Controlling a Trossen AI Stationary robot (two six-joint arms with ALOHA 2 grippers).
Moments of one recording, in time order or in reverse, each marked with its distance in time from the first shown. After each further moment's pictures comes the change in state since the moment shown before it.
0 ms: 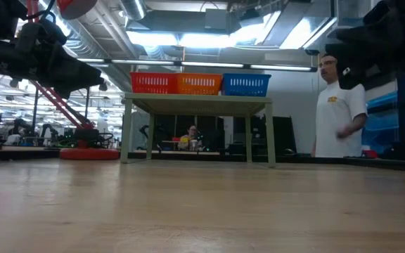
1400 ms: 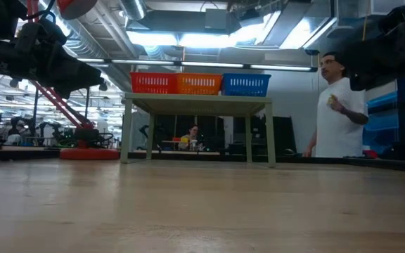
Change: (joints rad) left arm 0.000 0.000 0.000 0.000 0.000 0.003; right arm -0.035 -0.419 -0.022 -0.398 0.053 -0.155
